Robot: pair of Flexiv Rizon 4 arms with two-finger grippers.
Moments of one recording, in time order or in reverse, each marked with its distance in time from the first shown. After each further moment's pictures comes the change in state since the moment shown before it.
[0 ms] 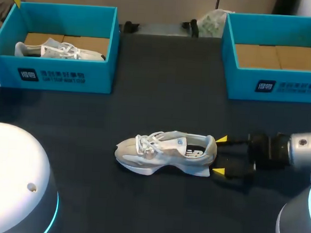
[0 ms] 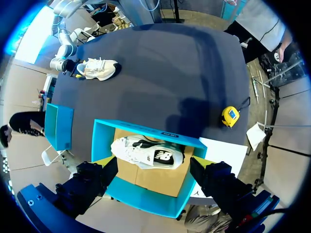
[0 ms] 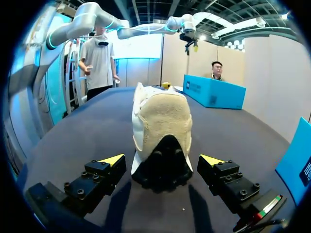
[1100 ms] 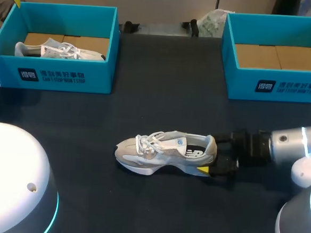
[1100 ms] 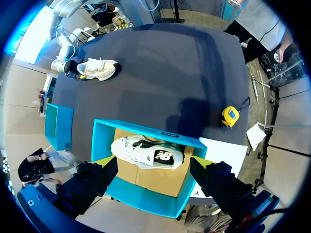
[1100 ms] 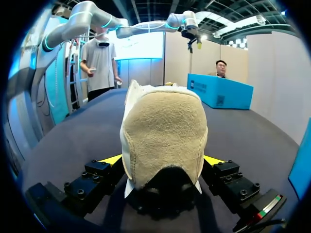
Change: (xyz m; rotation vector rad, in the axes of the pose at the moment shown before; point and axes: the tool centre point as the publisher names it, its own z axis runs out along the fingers) left arm 0.000 0.000 0.000 0.000 0.000 0.000; right arm -0.001 0.010 0.043 -0.008 0.043 0.009
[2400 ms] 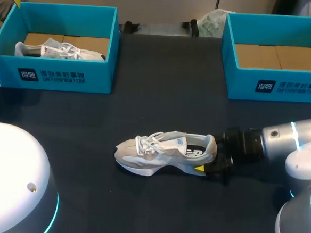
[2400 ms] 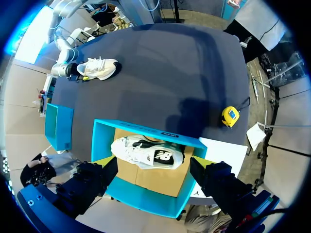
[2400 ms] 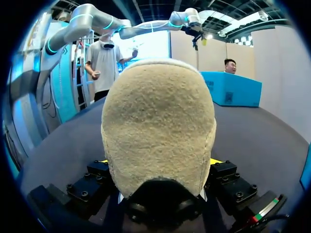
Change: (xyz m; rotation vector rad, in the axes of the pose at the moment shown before) left arm 0.000 0.000 0.000 0.000 0.000 0.000; right arm -0.002 -0.006 0.019 -0.010 0.085 0.017
